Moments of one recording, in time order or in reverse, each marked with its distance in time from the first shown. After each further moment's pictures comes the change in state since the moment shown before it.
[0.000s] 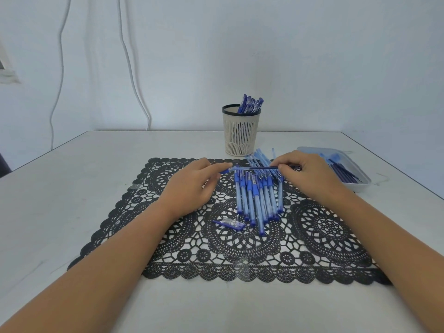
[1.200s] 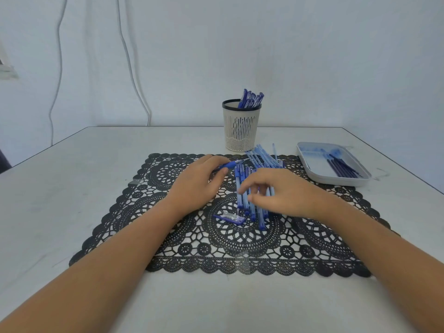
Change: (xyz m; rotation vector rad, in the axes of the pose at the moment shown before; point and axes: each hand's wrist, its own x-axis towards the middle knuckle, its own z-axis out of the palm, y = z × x) left_hand 0.003 0.015 0.006 -0.159 0.026 -0.097; right_hand -0.021 -0.035 0.019 -0.135 -0.451 -0.170
